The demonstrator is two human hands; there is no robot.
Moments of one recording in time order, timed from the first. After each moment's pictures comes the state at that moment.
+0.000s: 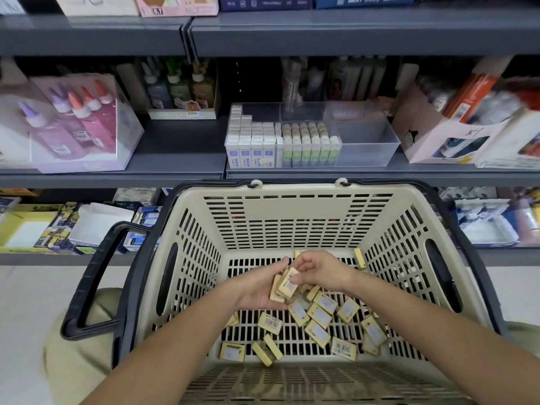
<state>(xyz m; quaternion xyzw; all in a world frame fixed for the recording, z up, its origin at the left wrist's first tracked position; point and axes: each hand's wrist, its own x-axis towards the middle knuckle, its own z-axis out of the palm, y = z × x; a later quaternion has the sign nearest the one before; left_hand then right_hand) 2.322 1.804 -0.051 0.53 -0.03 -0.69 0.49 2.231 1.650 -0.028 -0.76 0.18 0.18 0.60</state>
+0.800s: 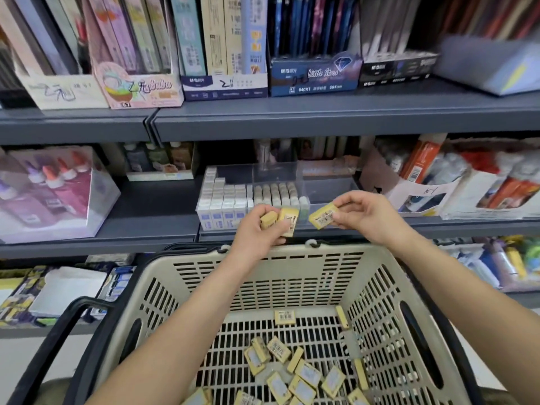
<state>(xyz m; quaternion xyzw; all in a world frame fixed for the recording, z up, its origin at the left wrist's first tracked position) 2.371 1.701 0.089 0.69 -0.22 -0.24 0.65 2.262 1.518 0.118 -0.80 0.22 -0.15 0.54</state>
